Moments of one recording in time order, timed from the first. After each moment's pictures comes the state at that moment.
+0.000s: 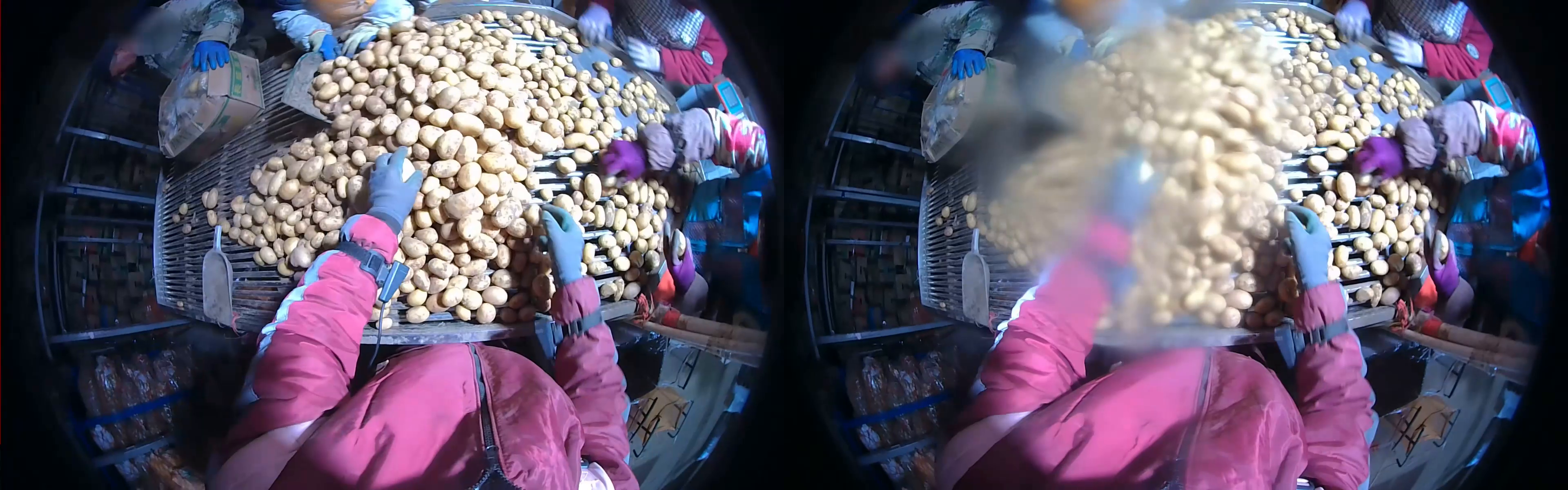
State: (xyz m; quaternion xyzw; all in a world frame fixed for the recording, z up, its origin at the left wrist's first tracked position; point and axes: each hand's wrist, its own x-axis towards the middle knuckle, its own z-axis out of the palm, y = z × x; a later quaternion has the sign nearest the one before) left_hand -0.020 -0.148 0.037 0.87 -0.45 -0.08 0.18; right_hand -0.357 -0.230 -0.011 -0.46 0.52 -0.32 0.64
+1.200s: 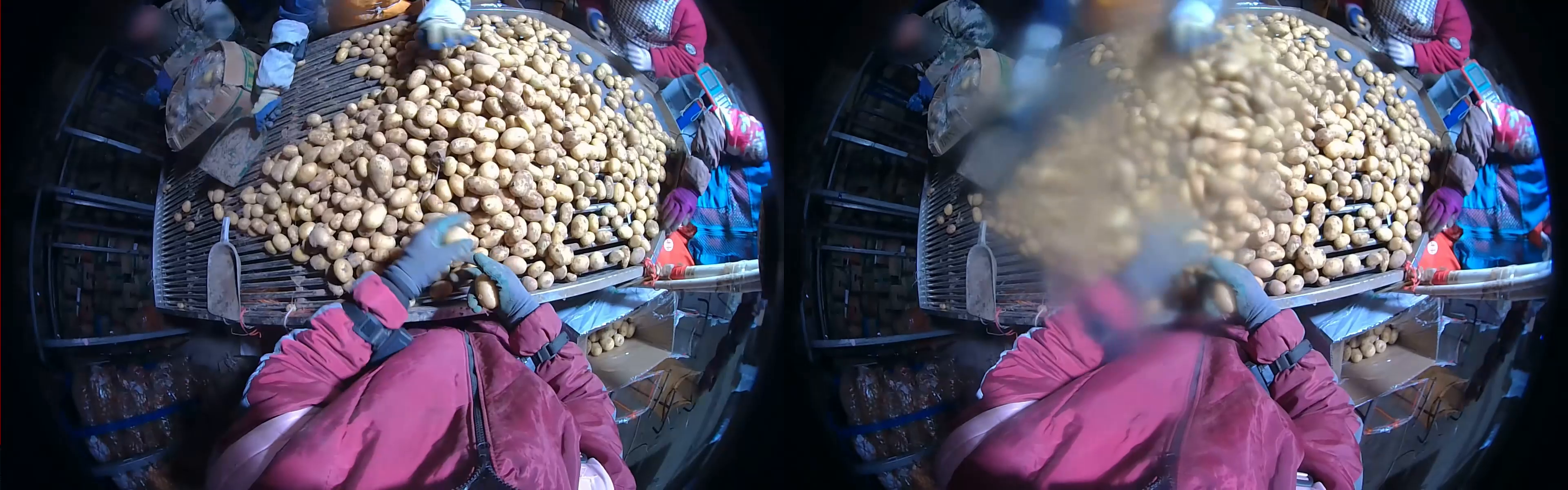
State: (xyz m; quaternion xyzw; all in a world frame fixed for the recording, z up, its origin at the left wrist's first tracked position) left_hand -0.097 -0.001 0.039 0.60 -0.38 -0.53 0.46; right_hand -0.298 -0.041 0.018 -0.29 0.35 -0.13 0.88
